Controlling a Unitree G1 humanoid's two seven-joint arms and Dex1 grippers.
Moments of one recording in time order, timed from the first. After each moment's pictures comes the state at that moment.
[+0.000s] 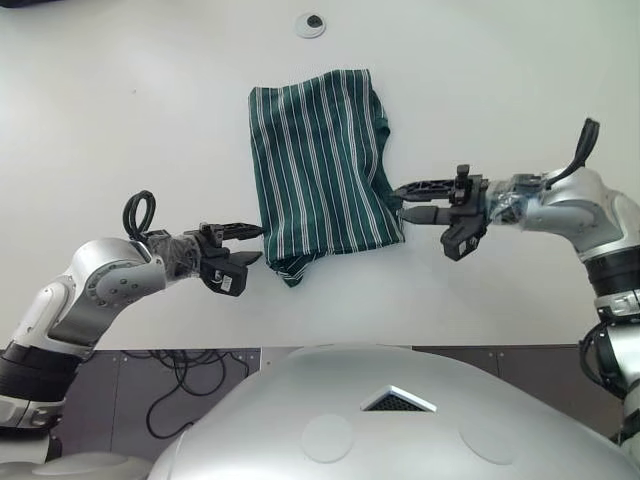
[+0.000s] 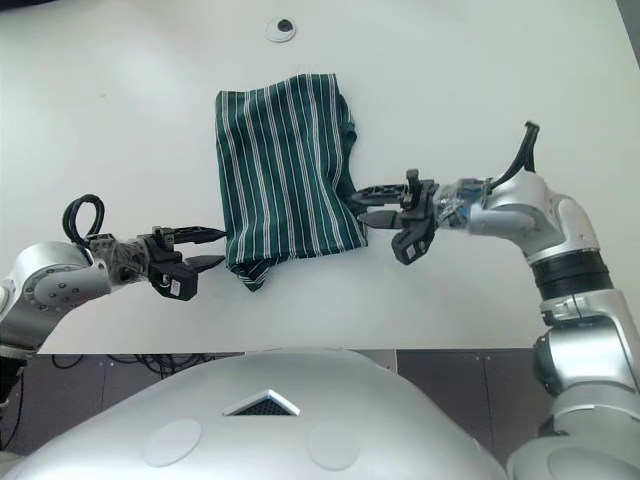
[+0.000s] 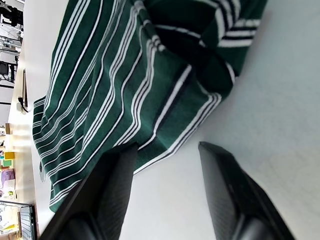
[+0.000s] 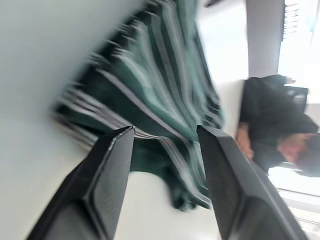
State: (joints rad) left arm 0.28 0.98 -0.18 -0.23 0.38 -0.50 -0.74; right arm -0.31 -0.79 0.32 0.32 -0.47 -1.15 0.67
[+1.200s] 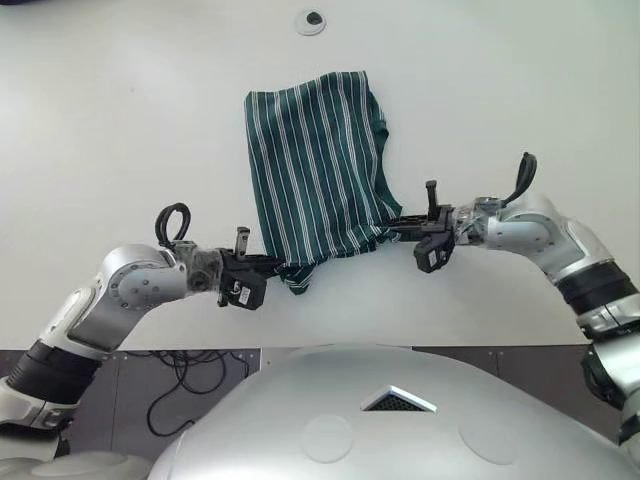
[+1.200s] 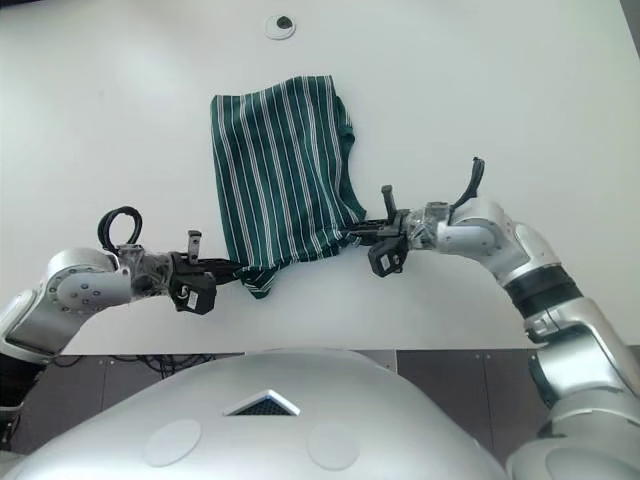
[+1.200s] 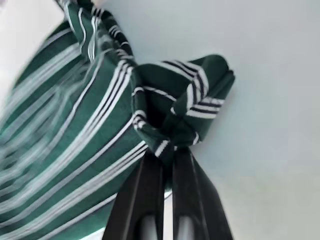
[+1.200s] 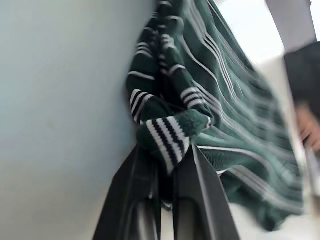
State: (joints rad) left arm 0.26 0.98 -0.30 -0.33 0.09 -0.30 -0.92; right arm -0.18 -0.78 0.56 0.16 -0.13 -0.69 0.84
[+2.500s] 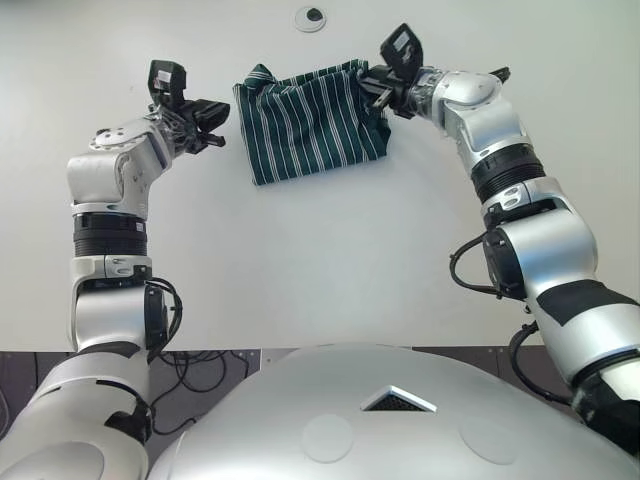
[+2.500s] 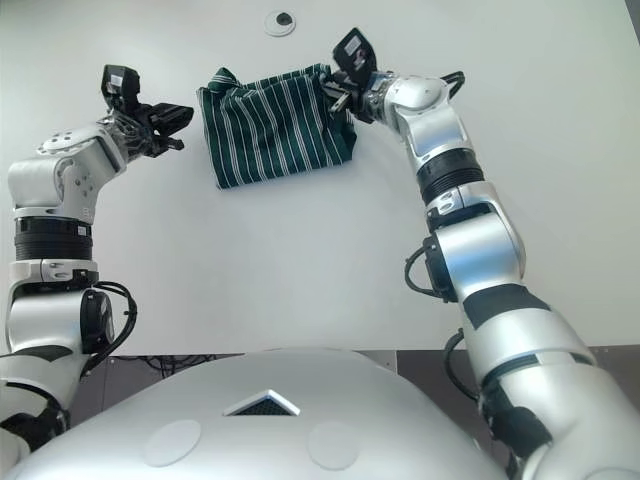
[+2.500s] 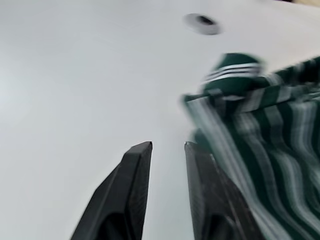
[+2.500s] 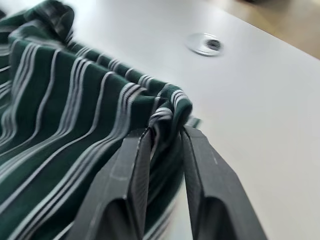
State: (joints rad) left arm -0.44 0.49 0.08 0.42 -0.38 0.67 -0.42; right arm -0.86 -0.19 0.14 1.00 0.11 0.19 0.59
